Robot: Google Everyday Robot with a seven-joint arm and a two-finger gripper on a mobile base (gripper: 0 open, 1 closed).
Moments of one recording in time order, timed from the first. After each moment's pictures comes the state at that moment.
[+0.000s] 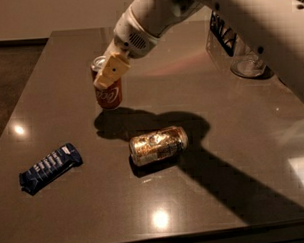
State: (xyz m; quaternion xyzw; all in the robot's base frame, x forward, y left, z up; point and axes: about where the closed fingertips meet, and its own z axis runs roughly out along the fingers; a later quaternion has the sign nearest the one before) arm 0.577 0.080 0.960 -0.63 0.68 0.22 0.30
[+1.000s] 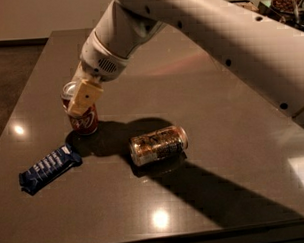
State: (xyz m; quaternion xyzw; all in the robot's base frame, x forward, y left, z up) arm 0.524 0.146 0.930 -0.70 0.62 0.24 0.26
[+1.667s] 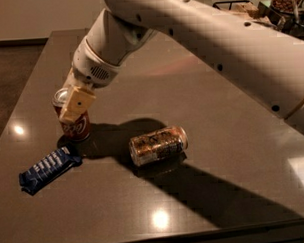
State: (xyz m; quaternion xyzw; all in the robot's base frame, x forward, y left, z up) arm 0.513 0.165 0.920 -0.72 0.59 0.26 0.26
